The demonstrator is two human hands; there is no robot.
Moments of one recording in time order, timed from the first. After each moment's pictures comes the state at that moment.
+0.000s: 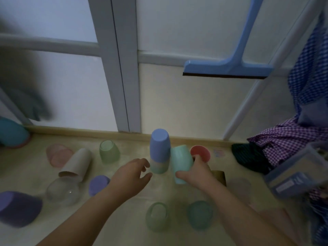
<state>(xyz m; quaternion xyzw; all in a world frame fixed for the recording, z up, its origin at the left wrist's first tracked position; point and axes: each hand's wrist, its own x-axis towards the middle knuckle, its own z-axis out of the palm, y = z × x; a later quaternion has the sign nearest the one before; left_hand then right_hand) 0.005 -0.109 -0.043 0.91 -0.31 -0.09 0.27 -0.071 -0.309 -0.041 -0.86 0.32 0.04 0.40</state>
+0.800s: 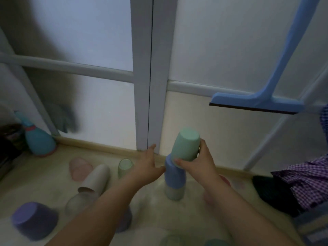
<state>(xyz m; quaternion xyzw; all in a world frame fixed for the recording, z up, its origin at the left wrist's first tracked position) 0.076 -0.120 -0.006 0.88 -0.20 -0.14 0.40 0.013 -0.277 0.019 -0.82 0.18 -0.16 0.51</state>
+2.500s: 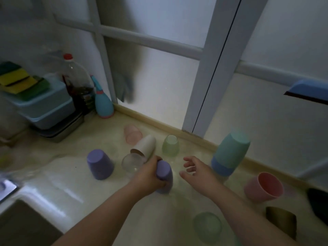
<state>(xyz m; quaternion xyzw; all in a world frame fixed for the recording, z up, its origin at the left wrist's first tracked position) 0.010 0.010 -0.059 0.91 -0.07 -0.14 0.38 0.000 -0.169 -0.051 -0.90 0.06 0.10 0.42</state>
